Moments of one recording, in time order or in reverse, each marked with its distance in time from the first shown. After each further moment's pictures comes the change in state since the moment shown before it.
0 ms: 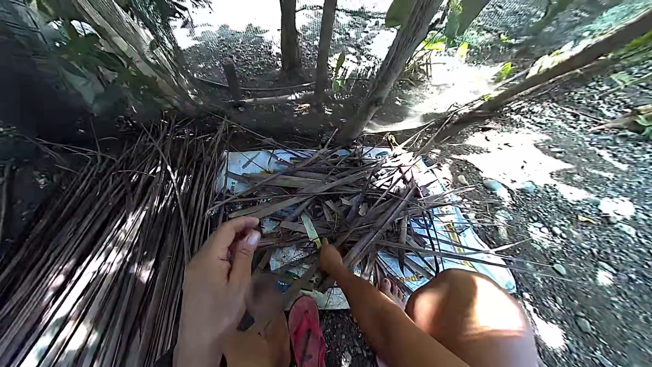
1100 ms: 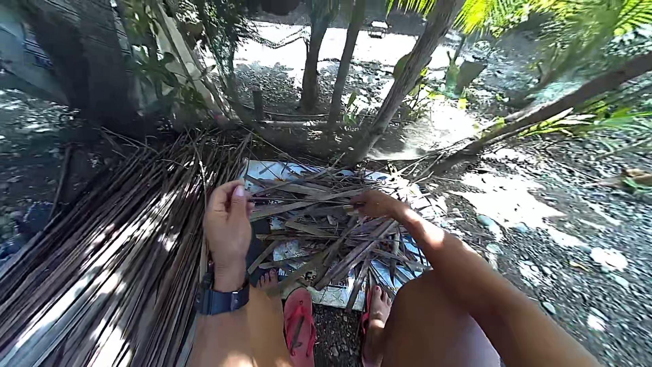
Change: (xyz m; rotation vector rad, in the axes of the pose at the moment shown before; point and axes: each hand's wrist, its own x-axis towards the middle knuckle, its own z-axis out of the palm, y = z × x) left_hand -0.019 0.013 -0.018 -0.368 0.386 -0.192; right_hand -0.157 -0.011 -0.210 -0.404 0.132 -0.568
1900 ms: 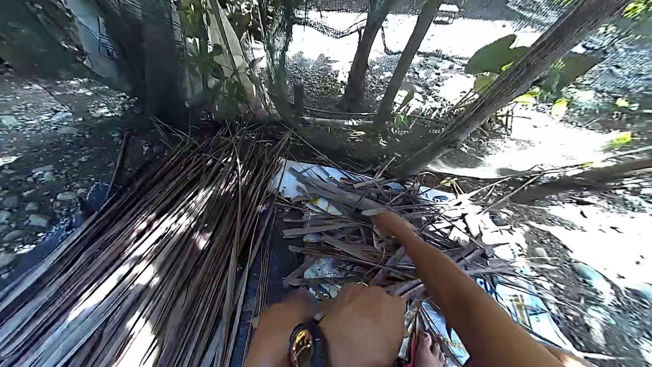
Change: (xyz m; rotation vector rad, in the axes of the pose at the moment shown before) left_hand -0.018 0.026 0.052 0.724 -1.559 0.016; right_hand 0.158 0.015 0.062 -0.183 -0.082 0.370
